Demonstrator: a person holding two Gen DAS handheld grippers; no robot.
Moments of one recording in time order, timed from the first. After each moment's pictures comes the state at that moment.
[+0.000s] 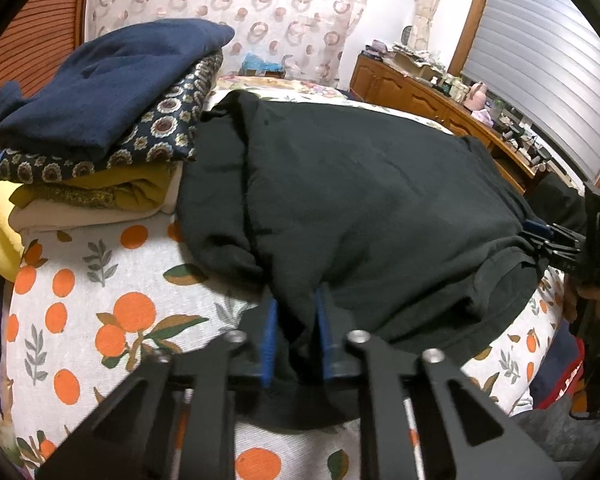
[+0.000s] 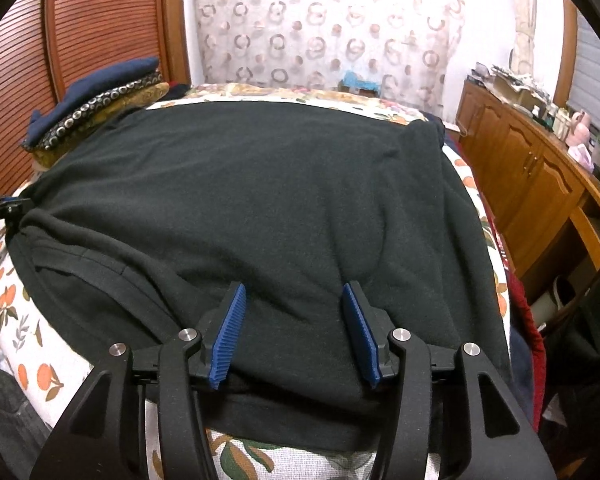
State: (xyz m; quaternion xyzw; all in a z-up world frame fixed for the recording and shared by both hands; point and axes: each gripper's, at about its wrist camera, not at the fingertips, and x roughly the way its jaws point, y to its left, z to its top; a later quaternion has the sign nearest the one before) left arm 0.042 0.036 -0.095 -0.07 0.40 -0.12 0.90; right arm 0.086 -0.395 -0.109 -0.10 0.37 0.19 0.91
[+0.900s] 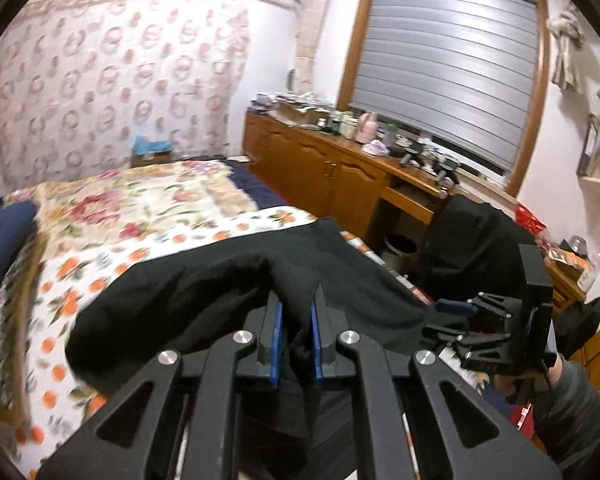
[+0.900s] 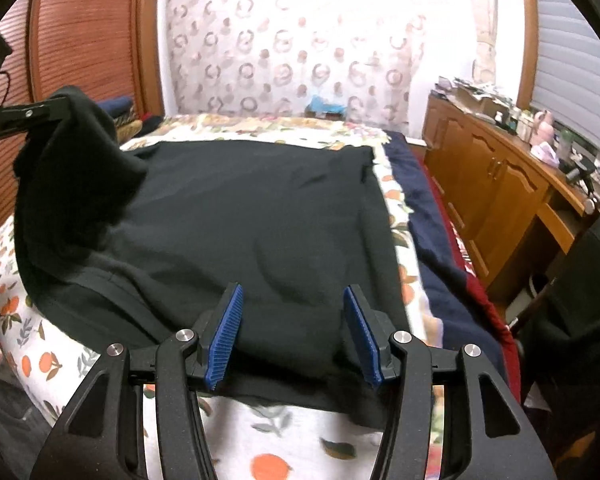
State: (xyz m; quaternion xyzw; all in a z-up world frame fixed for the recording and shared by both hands) left arm 0.113 -0.136 0.022 -0.02 0.28 -0.30 0.91; right arm 0.062 -0.443 -0.078 -0.07 0.32 0.14 0.93
